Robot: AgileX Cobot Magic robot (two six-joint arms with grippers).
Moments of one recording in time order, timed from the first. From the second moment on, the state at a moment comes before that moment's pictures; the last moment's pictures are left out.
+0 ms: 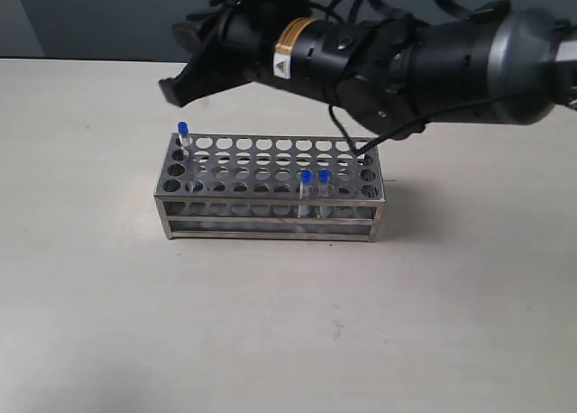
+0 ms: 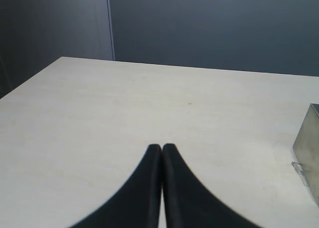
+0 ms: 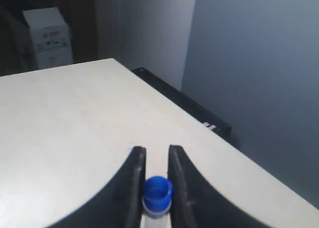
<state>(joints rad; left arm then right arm) 0.15 0.00 0.00 0.47 0.29 -0.51 0.86 1.82 -1.19 -0.38 -0.36 0.22</state>
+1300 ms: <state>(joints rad) 0.15 0.00 0.00 0.47 0.29 -0.51 0.94 2.03 -1.32 -0.39 -0.33 0.13</state>
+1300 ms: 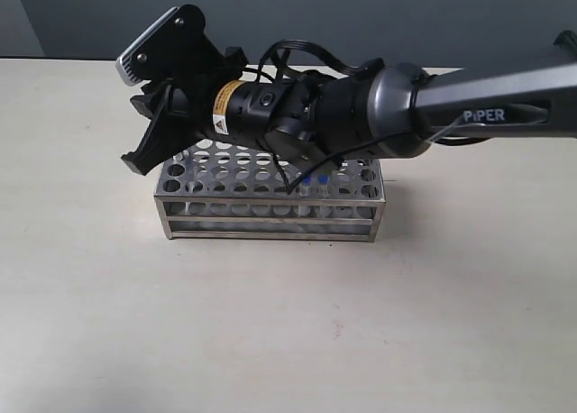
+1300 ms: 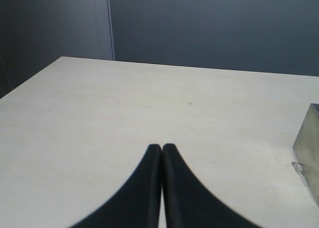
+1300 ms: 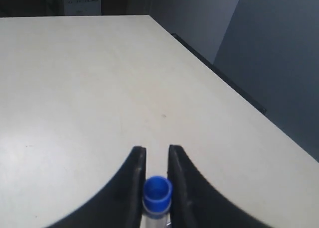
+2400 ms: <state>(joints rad) 0.15 0.00 0.00 0.47 0.29 -0.51 0.92 1.87 -1.32 -0.30 -0.18 0.13</state>
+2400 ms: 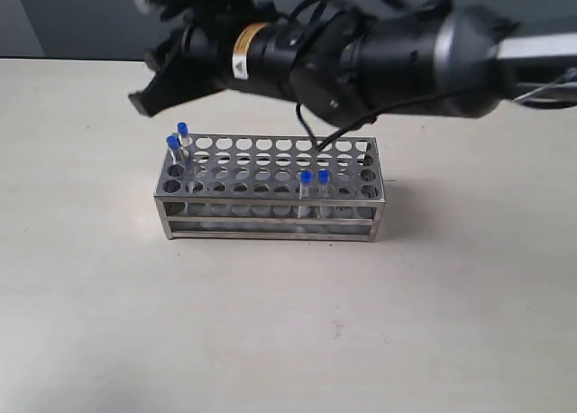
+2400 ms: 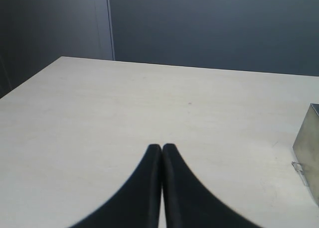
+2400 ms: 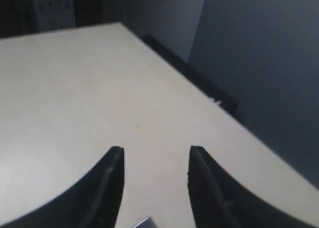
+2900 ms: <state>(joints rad) 0.15 0.00 0.00 0.47 0.29 -0.51 0.77 1.52 -0.67 -0.11 -0.38 0.12</state>
